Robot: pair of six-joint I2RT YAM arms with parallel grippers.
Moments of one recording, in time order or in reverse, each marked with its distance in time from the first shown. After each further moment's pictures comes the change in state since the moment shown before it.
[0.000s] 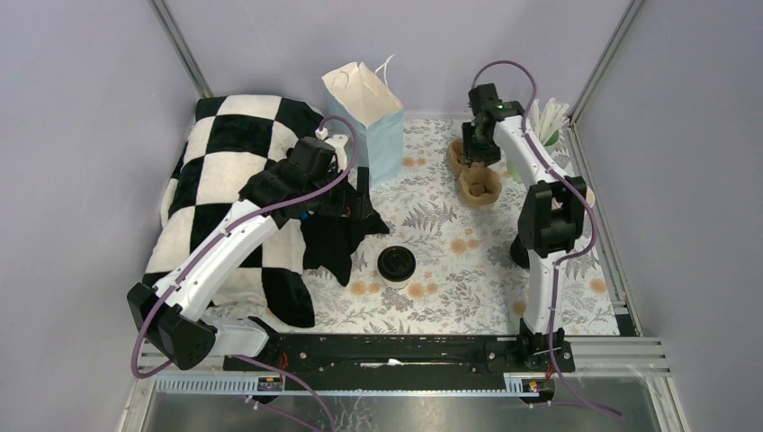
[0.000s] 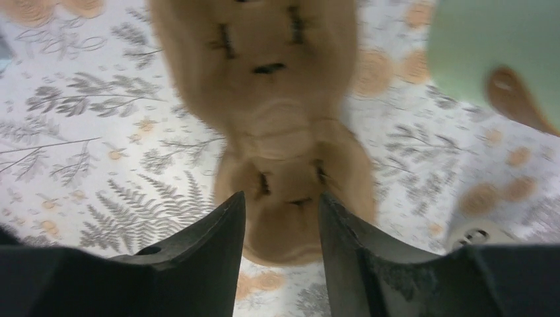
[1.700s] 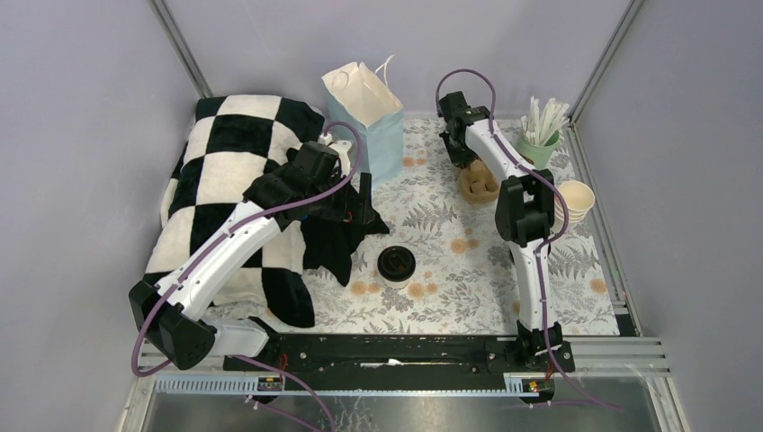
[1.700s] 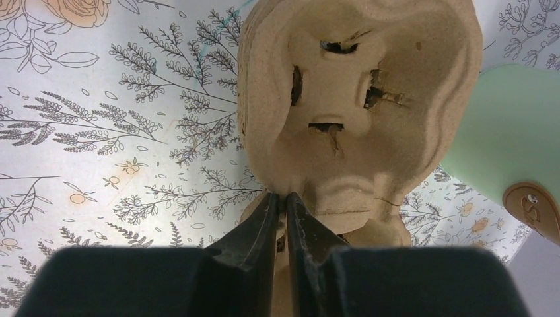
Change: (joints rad) left arm -0.016 0.000 -0.030 0.001 0.010 0.002; right arm 0.106 0.241 0.176 0.031 0.100 -0.217
